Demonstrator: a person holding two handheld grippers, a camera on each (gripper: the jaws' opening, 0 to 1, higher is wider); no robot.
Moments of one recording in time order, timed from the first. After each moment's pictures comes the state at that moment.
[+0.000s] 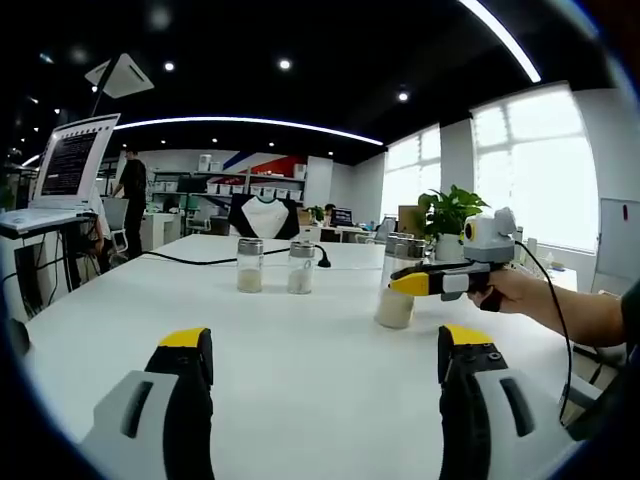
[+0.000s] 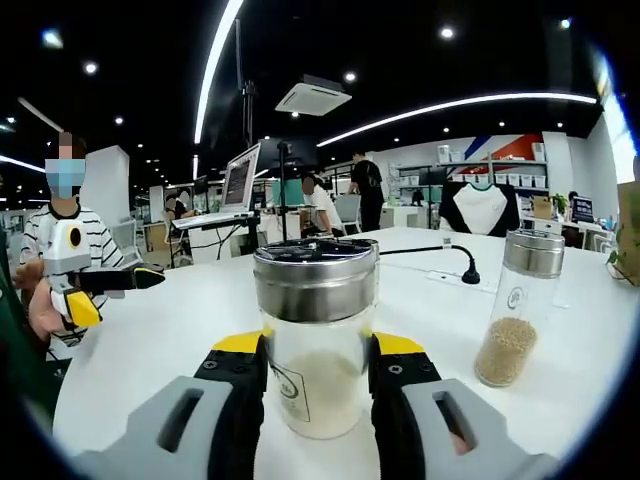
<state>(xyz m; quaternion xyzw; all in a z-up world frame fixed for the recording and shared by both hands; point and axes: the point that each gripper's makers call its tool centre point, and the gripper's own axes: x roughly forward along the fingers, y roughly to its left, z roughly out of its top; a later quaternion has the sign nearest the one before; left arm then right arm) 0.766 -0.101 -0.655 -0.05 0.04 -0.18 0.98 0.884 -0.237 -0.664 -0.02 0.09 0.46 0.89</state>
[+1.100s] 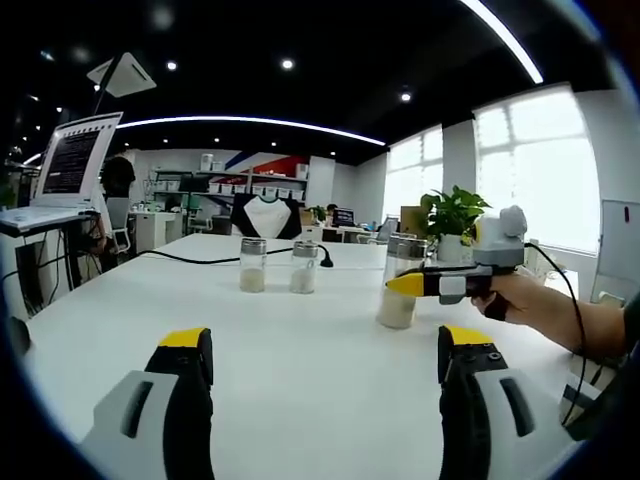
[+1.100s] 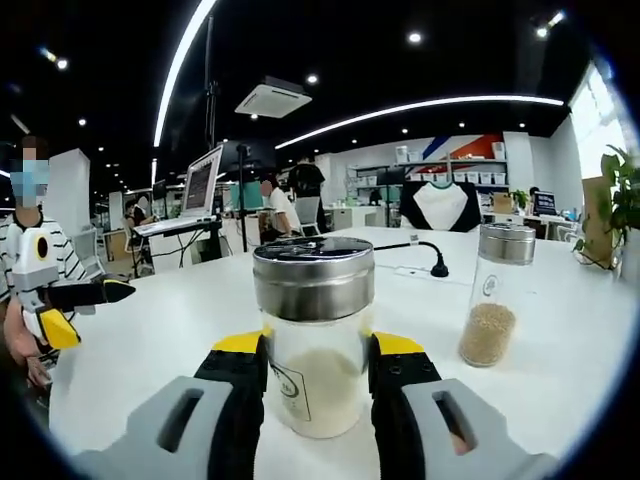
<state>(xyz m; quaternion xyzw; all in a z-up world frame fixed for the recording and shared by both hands) 0.767 -0.099 -0.656 -0.05 0.04 -0.18 0.98 0.888 -0.238 -0.665 -0.01 0.09 0.36 0.93</state>
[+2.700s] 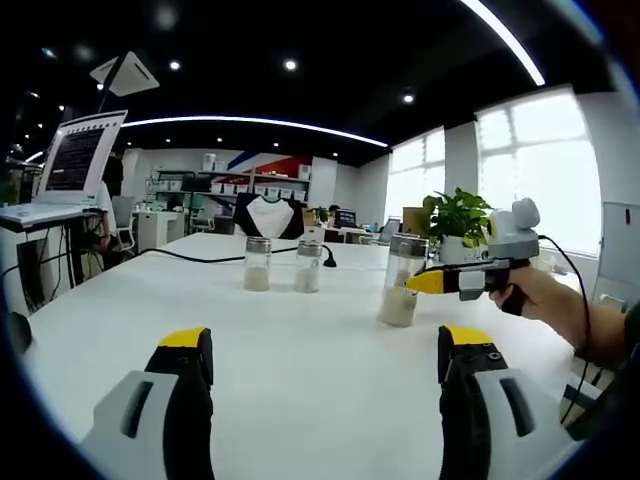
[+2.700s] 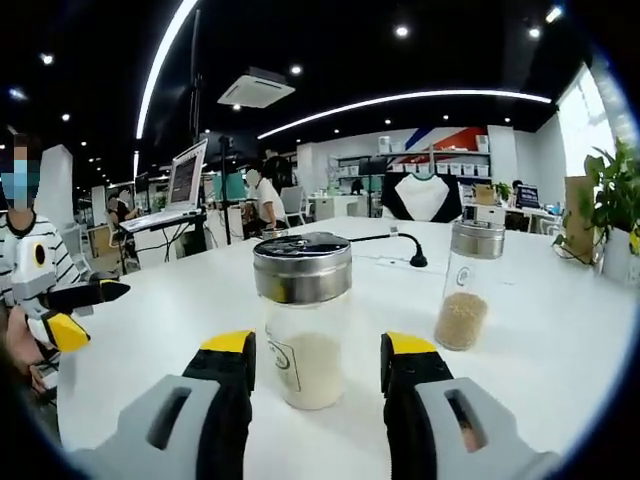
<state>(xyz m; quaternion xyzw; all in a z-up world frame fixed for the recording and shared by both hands) 0.765 -0.091 -0.658 -0.05 0.04 -0.17 0.98 0.871 -0.263 -0.661 -0.03 0.12 0.32 0.94</state>
